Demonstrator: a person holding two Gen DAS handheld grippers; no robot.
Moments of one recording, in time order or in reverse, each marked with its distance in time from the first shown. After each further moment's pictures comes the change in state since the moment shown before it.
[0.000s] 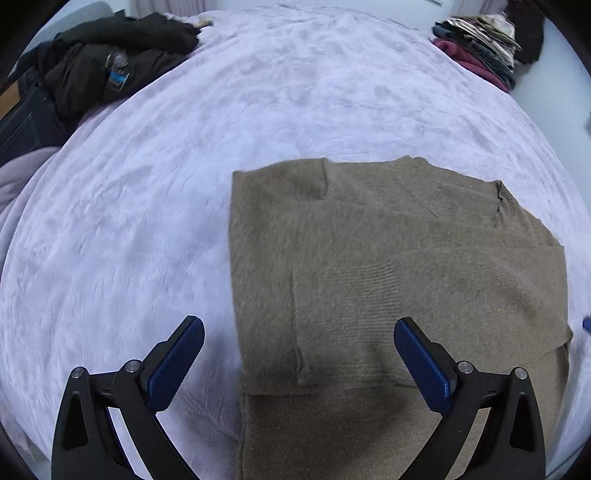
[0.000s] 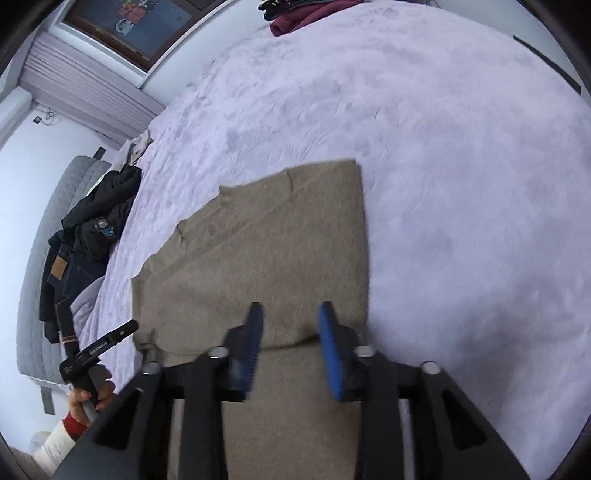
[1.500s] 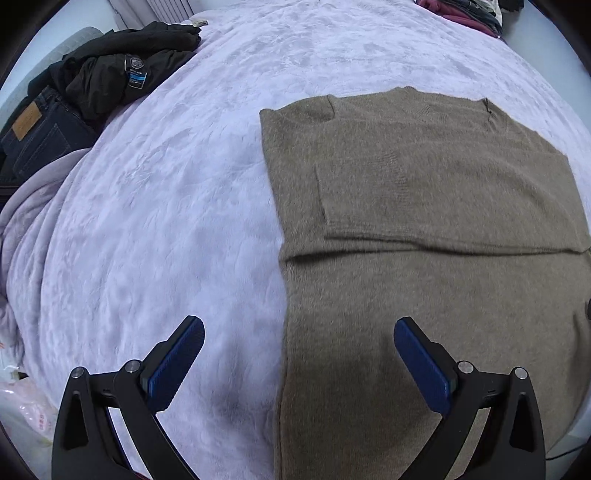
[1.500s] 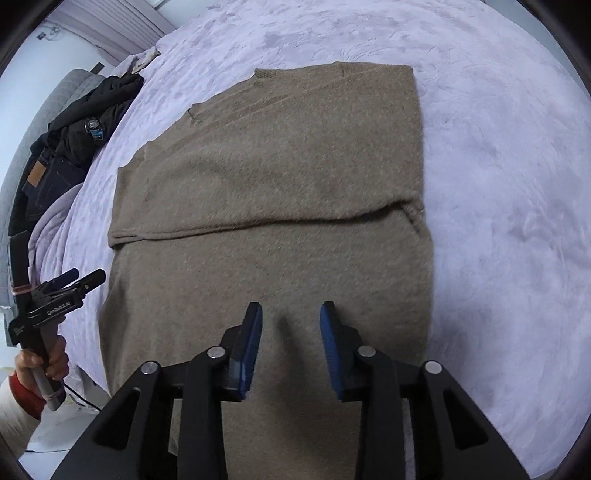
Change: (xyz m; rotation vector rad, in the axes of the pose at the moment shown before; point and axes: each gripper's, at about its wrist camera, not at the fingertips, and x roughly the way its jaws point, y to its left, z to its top) left arm -0.041 -0.001 -0.079 0.118 0.078 0.153; right arm 0.014 0.056 -0.092 -0.186 0.235 -0.101
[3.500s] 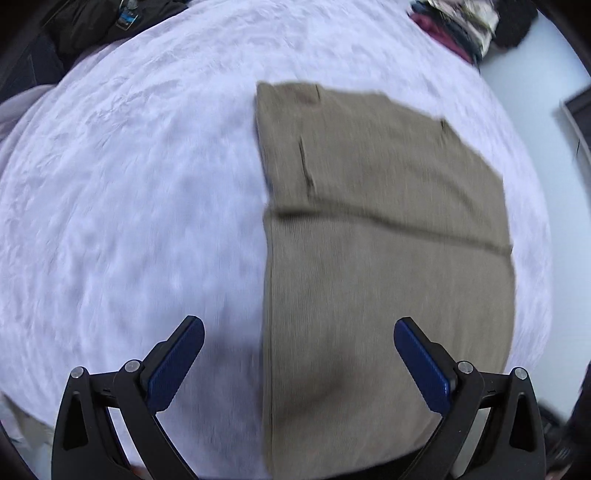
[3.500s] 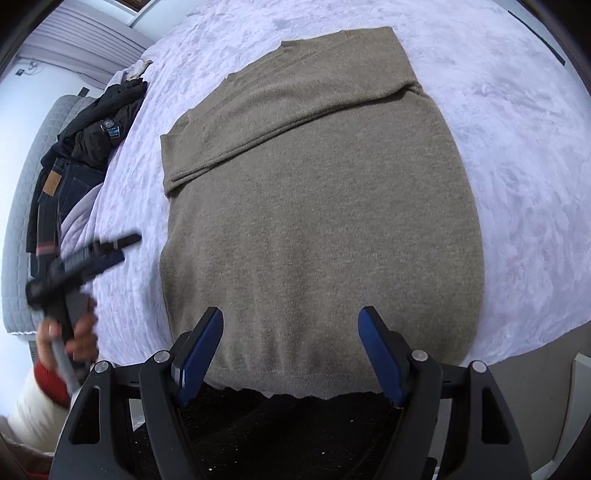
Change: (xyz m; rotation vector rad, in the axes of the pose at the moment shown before) left arm -0.023 0.089 -0.013 -0.125 0.108 -0.417; right arm -0.048 0.089 -0.113 0.184 0.029 0.031
